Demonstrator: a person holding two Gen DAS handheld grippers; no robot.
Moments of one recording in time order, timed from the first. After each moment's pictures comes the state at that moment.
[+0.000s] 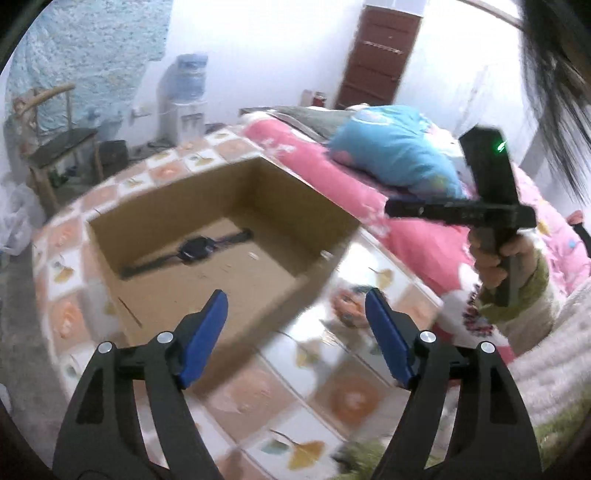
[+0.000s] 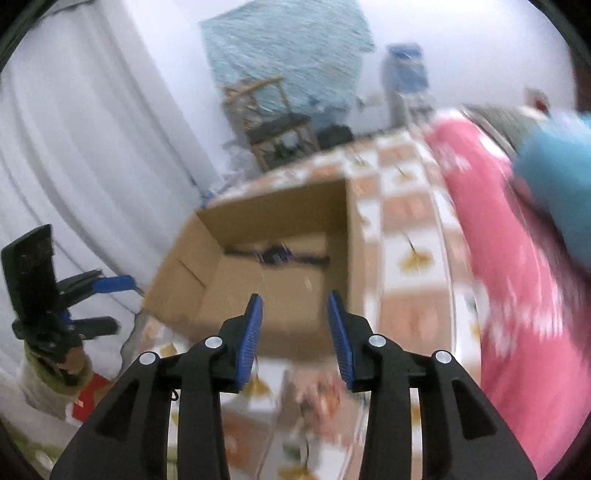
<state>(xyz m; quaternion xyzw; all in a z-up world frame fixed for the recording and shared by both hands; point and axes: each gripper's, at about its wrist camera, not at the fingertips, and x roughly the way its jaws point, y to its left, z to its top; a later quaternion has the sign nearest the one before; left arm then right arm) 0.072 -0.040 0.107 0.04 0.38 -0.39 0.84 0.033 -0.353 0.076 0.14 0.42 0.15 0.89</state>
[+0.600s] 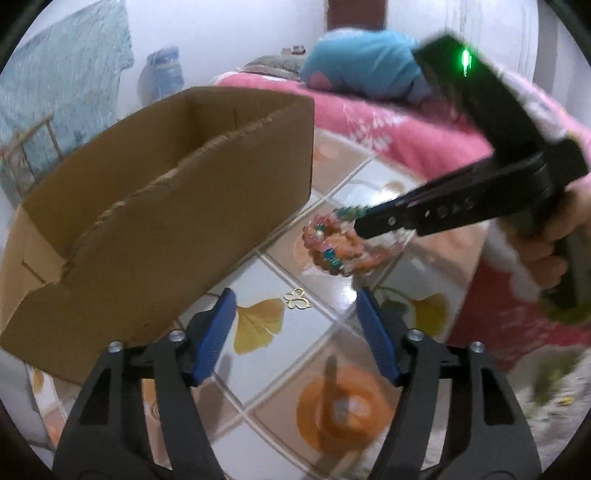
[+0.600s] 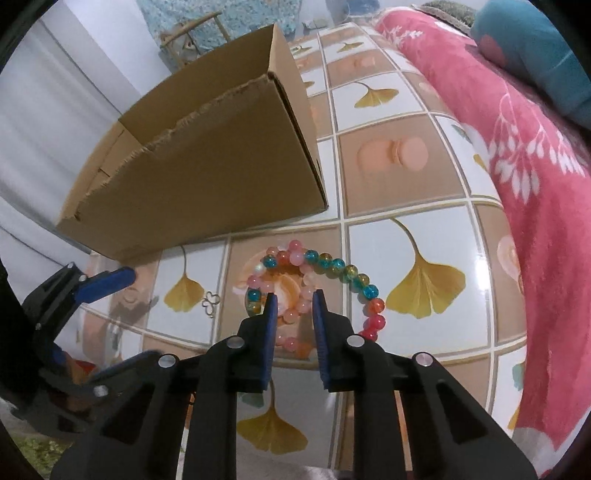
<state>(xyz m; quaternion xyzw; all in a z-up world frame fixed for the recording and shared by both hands) 0.026 -0.149 -0.011 0.20 0.38 -0.35 0.84 0.025 -0.331 -0.040 0.13 0.52 0.09 0.84</state>
